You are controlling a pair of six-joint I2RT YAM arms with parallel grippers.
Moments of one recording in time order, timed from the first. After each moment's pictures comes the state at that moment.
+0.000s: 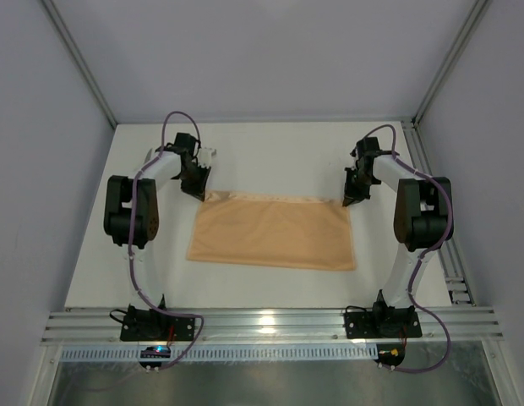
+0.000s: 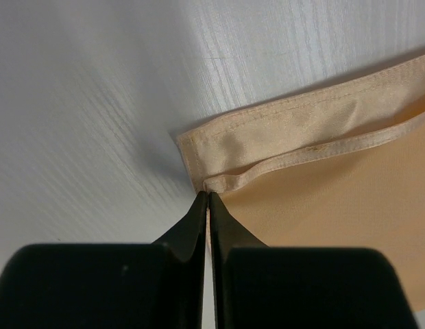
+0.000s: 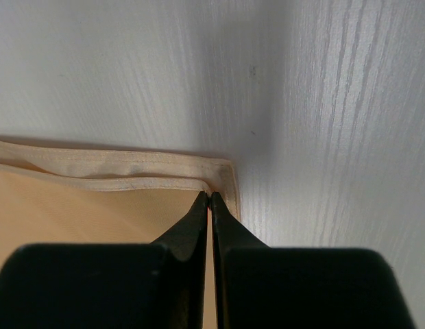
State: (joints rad) left arm -0.15 2.06 1.51 -0.71 0.23 0.17; right arm 0.04 1.95 1.34 -0.68 -0.15 0.21
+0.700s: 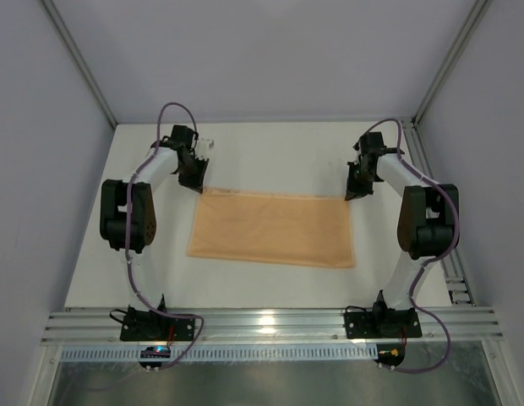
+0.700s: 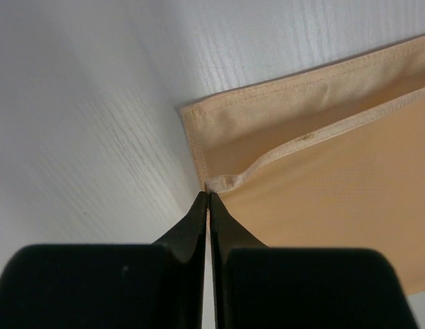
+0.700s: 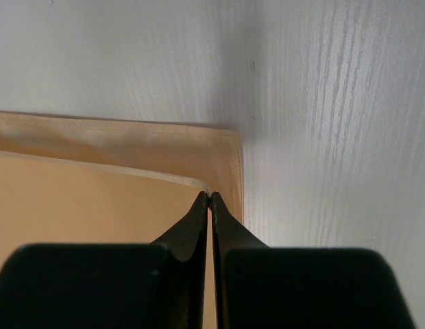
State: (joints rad) left arm -0.15 2.00 1.54 -0.73 0.20 0.15; right arm 0.04 1.87 1.34 -0.69 -0.13 0.21
